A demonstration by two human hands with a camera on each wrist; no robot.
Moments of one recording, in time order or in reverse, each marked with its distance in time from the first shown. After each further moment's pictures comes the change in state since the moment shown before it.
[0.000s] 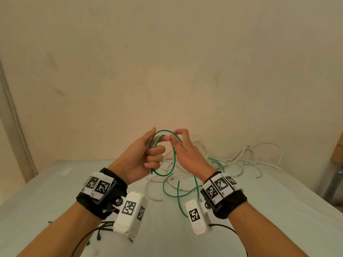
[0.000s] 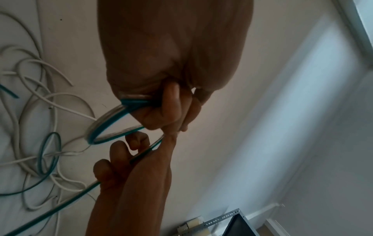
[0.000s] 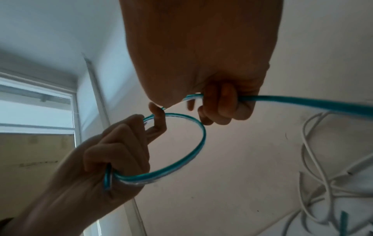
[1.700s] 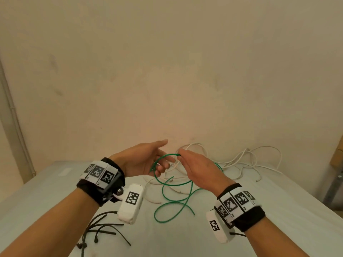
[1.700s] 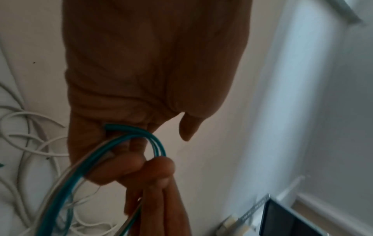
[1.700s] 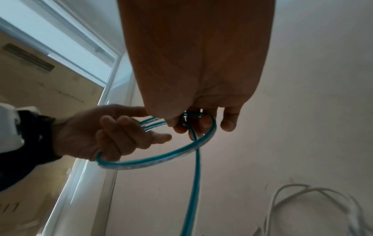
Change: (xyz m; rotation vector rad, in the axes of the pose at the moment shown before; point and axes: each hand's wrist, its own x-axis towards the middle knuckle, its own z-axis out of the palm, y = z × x) left_hand 0.017 0.010 -0.008 0.460 -0.003 -0.218; right_hand -0.019 0.032 -0.024 -0.547 -0.164 -0.261
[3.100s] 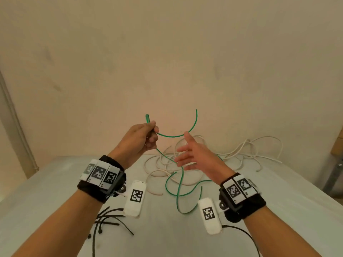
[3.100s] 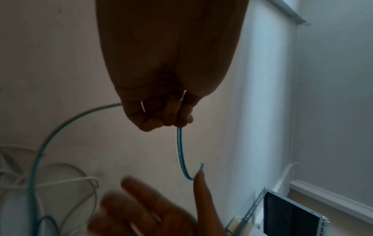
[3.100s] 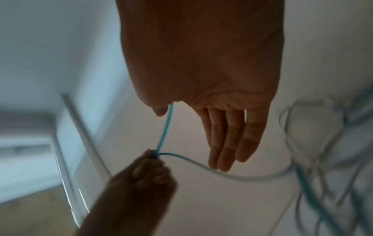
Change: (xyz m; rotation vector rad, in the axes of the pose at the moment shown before) left_hand -0.001 -0.001 0.002 -0.044 0.377 0.471; right_hand 0.005 -0.008 -0.005 0.980 -0.026 0.574
